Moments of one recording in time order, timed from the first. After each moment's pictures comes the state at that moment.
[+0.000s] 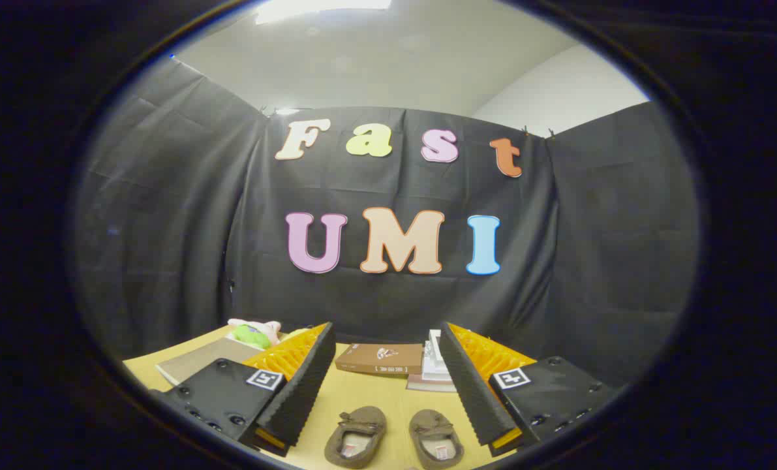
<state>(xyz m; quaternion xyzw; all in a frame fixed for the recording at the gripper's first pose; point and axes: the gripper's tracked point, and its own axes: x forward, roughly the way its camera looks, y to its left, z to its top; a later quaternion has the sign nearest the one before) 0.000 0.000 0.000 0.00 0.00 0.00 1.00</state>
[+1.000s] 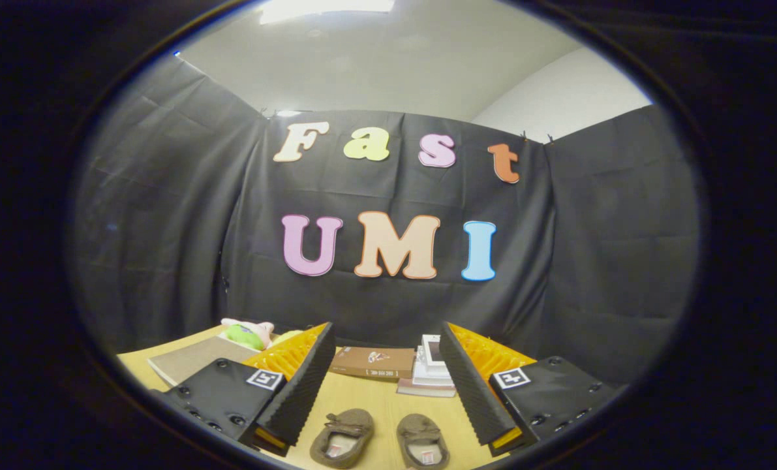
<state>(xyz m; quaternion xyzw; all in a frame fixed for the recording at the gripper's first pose) 0.008 -0.017 0.007 -0.01 -0.02 -0.01 1.00</state>
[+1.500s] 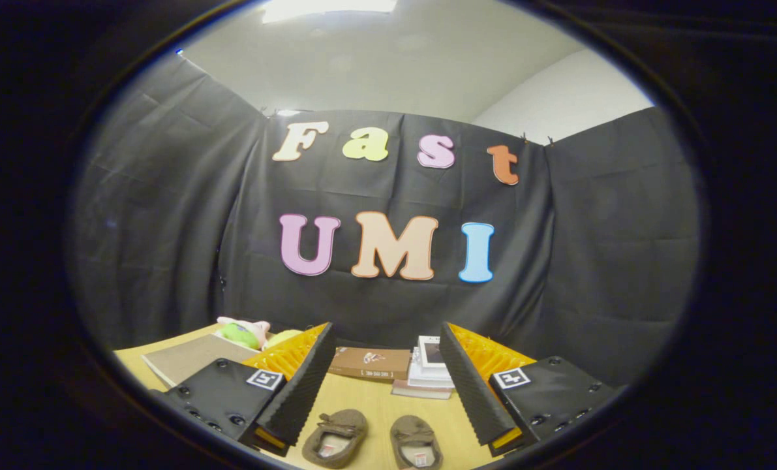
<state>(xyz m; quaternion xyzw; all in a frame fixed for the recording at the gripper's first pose) 0.012 -0.018 0.001 -0.01 -0.01 0.00 1.00</state>
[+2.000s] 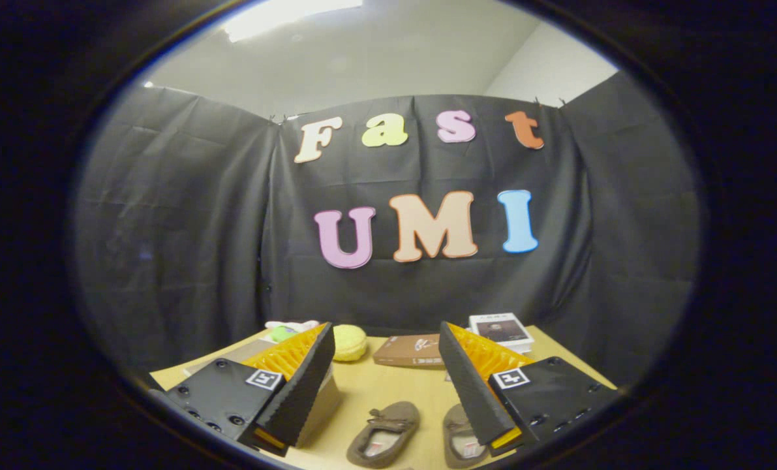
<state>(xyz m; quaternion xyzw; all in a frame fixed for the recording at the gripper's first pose) 0.017 0.030 -0.035 0.08 0.04 0.11 0.99</state>
